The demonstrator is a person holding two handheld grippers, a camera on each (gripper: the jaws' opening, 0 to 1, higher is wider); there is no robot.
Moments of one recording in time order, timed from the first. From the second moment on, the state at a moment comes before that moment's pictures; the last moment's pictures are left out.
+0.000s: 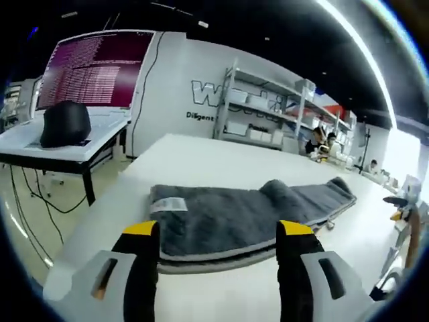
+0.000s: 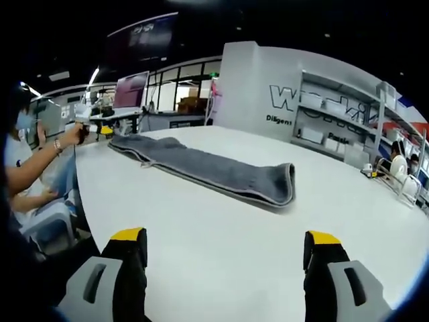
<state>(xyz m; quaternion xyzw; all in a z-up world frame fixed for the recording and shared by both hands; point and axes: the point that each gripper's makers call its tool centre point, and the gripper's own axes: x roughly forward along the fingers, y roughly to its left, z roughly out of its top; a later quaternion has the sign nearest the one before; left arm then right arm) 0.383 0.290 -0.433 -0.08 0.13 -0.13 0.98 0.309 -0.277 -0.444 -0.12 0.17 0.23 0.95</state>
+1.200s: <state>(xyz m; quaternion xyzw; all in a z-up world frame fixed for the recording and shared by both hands) 0.279 0.160 -0.401 -0.06 0.10 -0.29 0.95 0.452 -0.268 -0.482 -0.24 0.25 0.31 0.89</state>
